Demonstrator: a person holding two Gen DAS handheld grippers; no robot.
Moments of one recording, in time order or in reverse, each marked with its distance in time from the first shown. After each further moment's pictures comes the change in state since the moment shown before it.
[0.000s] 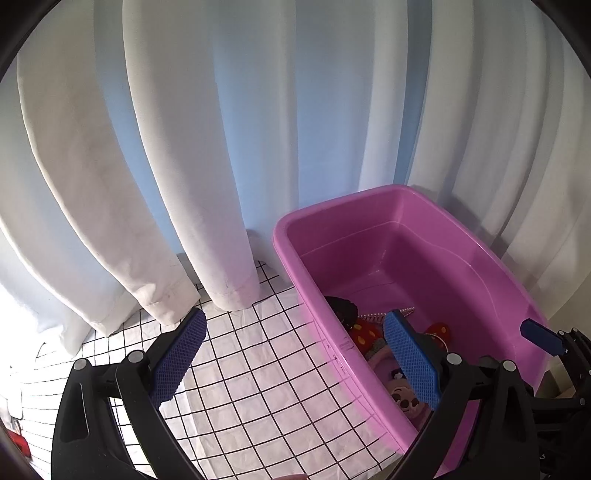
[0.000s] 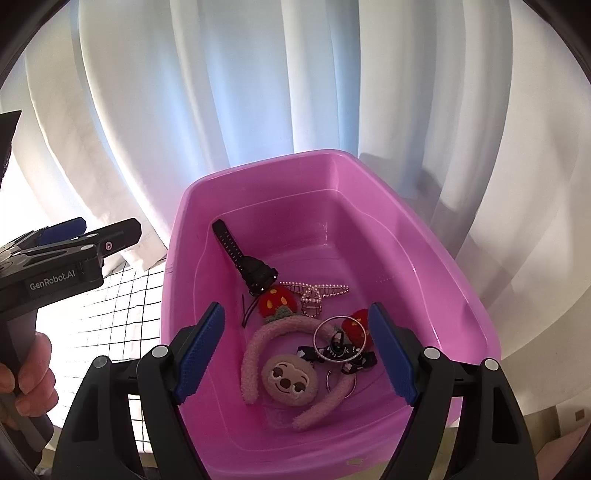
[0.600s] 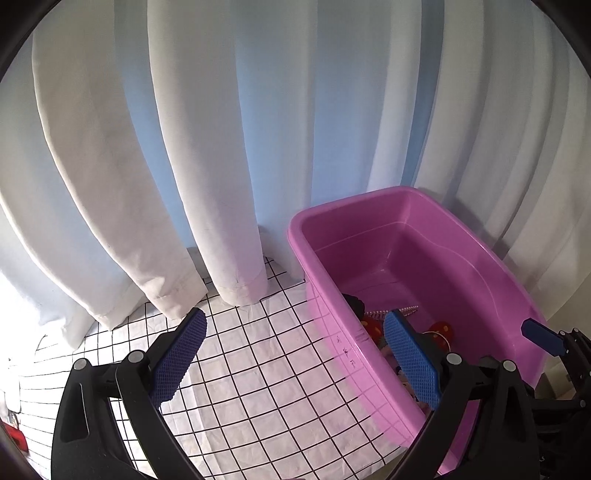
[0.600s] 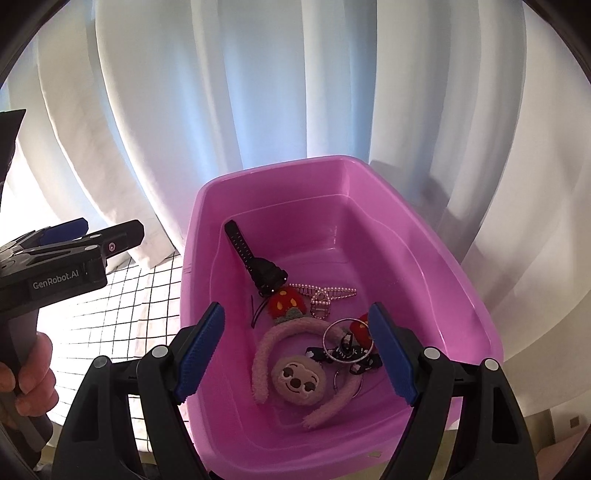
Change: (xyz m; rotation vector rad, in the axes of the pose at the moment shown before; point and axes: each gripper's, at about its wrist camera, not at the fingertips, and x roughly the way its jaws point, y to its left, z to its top) left arm -0.006 0.014 -0.004 -0.025 0.004 -0.004; right arm -0.007 0.016 0.000 -0.024 -0.004 -0.010
